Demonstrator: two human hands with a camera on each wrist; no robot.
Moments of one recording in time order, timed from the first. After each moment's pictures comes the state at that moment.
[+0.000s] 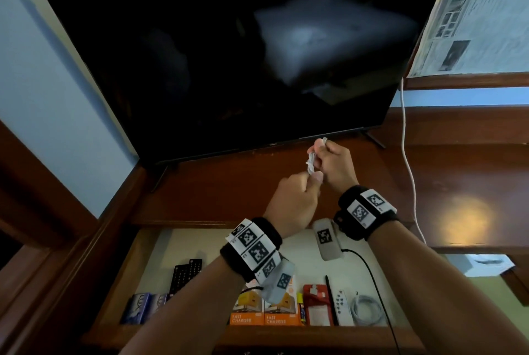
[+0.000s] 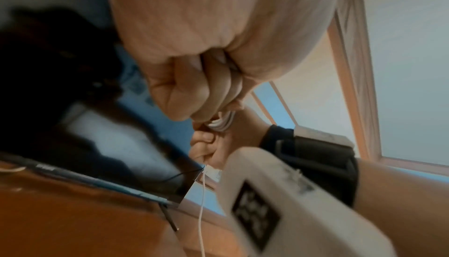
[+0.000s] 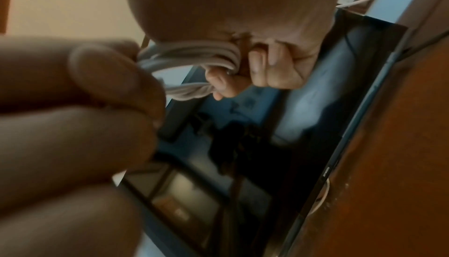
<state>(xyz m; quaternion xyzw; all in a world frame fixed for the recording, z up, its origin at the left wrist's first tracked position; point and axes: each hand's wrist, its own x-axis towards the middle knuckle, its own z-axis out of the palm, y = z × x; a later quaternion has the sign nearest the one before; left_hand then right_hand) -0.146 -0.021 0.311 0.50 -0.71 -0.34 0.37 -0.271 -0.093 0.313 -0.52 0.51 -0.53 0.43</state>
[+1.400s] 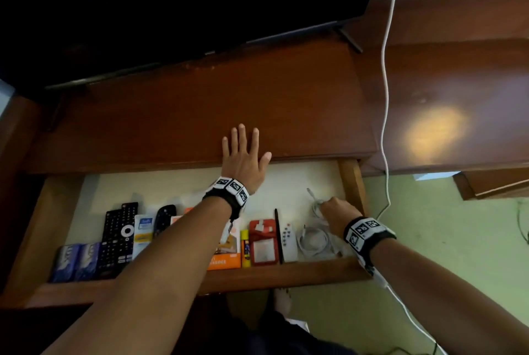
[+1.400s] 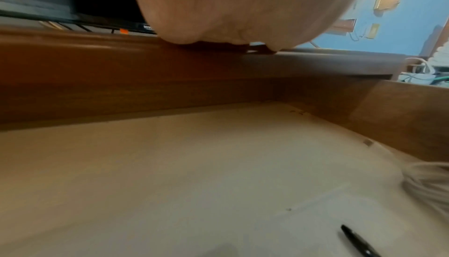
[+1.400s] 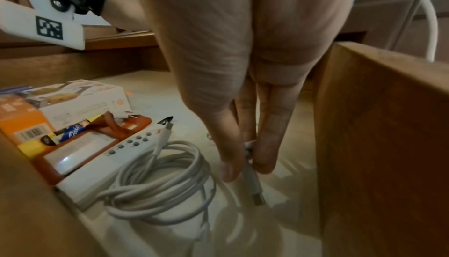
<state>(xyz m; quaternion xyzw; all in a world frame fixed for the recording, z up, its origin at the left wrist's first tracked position) -0.205 -0.126 0.062 0.66 -0.75 -0.09 -0.02 -0.448 -0.033 0.068 -0.74 0.58 0.26 0.22</state>
